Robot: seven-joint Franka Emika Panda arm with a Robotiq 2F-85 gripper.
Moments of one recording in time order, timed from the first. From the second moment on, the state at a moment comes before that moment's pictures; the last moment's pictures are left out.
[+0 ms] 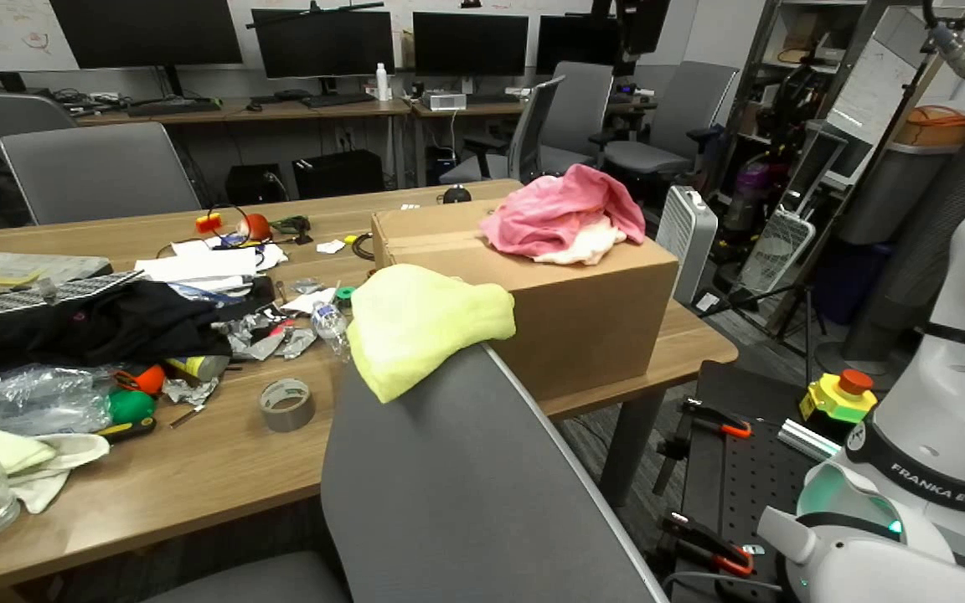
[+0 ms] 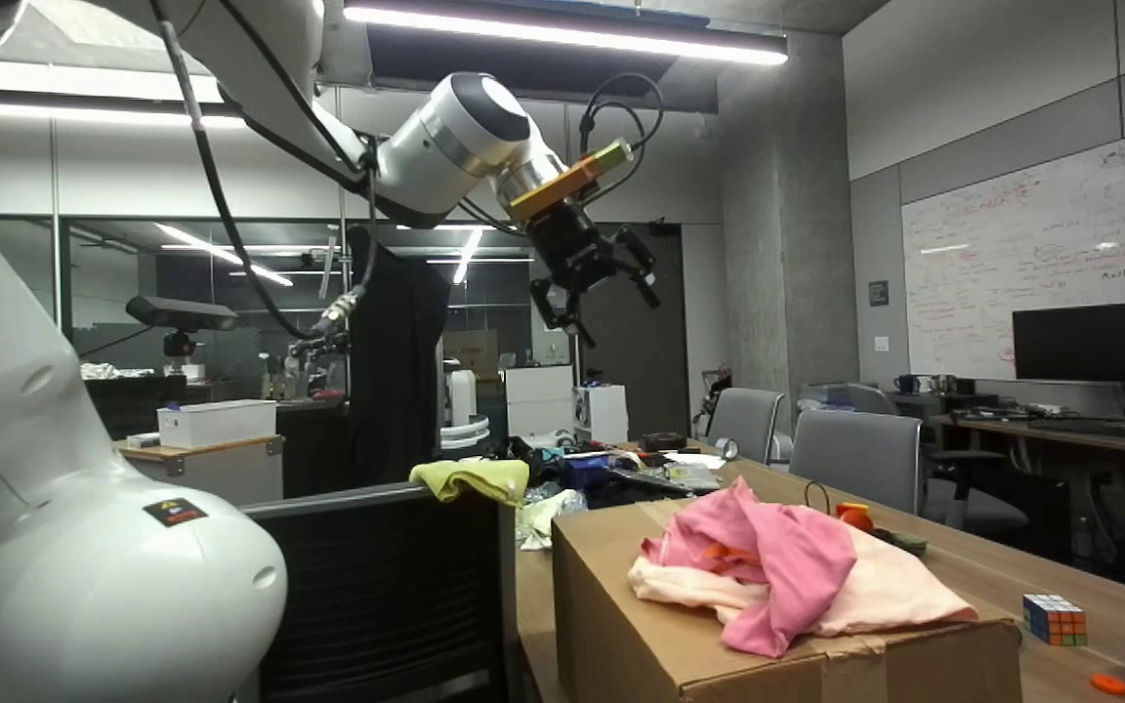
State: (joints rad) arm 0.08 -0.52 -0.05 -2.20 -0.56 1.89 -0.59
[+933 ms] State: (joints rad) arm 0.31 -0.55 0.01 -2.38 -0.15 2.11 -0.79
